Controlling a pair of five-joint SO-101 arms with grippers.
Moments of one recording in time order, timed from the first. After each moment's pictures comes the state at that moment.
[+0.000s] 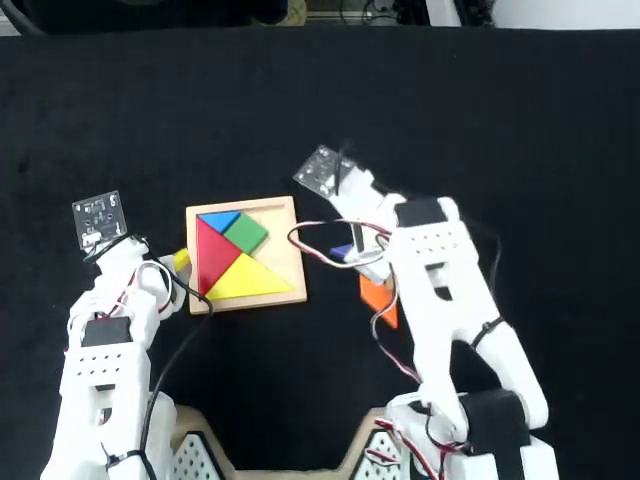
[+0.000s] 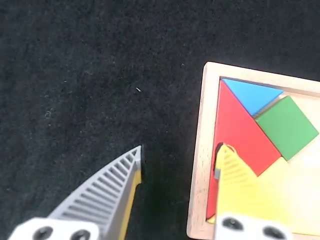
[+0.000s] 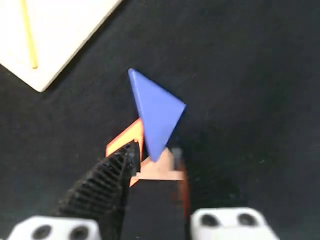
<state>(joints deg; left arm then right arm) -12.4 -55.0 80.7 32.0 8.9 -10.4 -17.5 38.5 62.3 40.8</state>
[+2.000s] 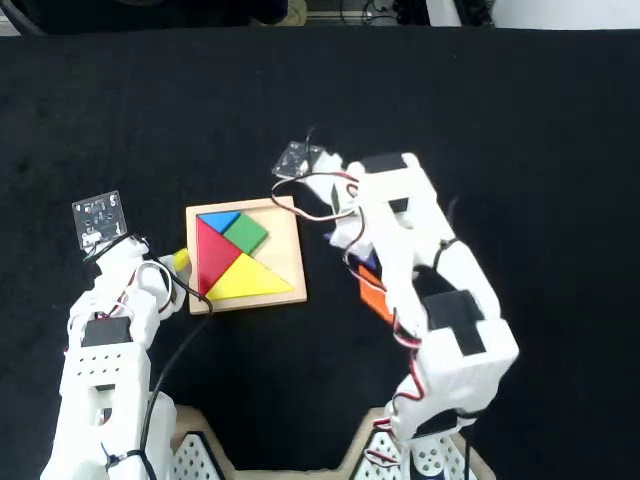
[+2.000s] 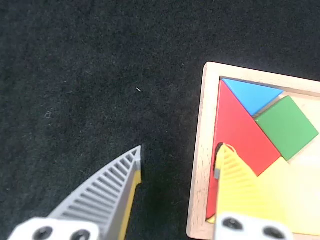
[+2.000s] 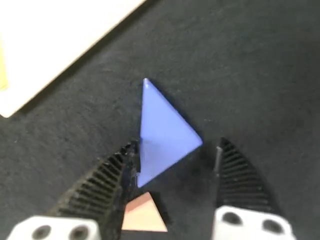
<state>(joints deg) -12.4 -55.0 80.7 32.0 8.9 -12.0 14.9 14.5 65.6 49.4</state>
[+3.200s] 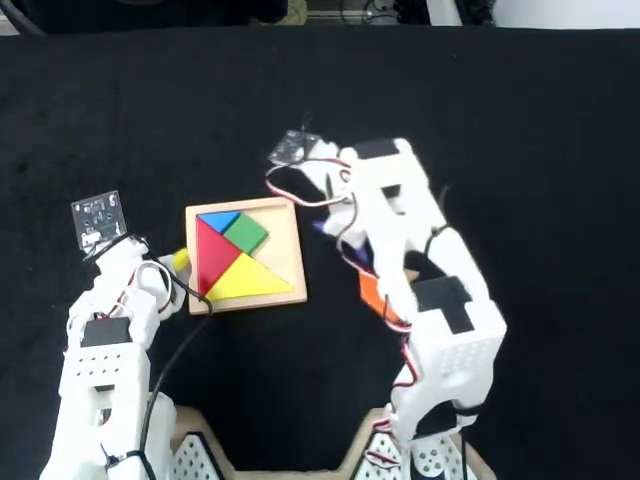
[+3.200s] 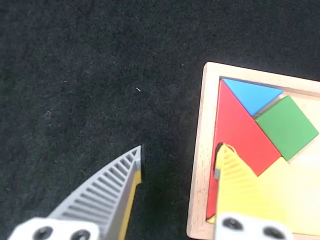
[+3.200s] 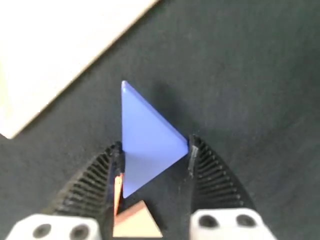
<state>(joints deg) -12.4 -55.0 80.7 32.0 8.9 -14.2 20.0 3.2 70.5 44.5</state>
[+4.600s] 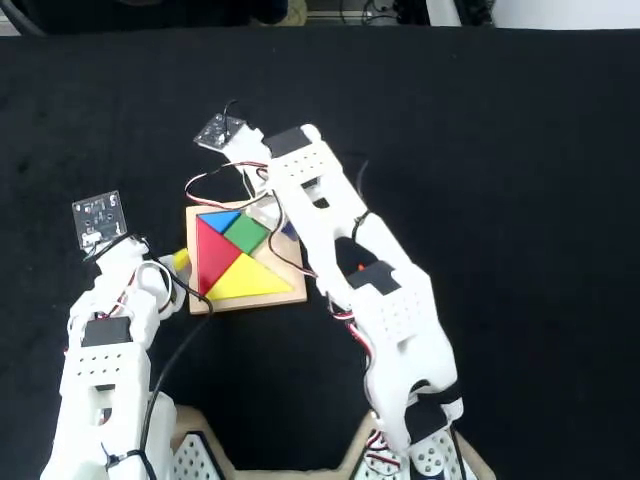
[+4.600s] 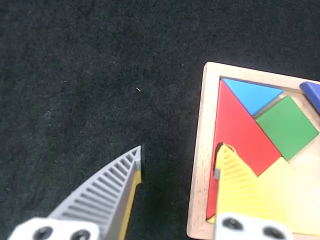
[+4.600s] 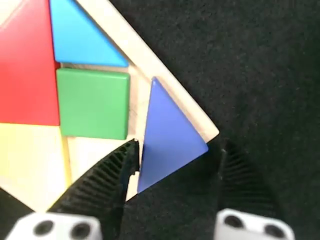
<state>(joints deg) -12.4 -55.0 80.7 32.0 8.9 -27.8 40.0 -26.5 77.5 27.7</state>
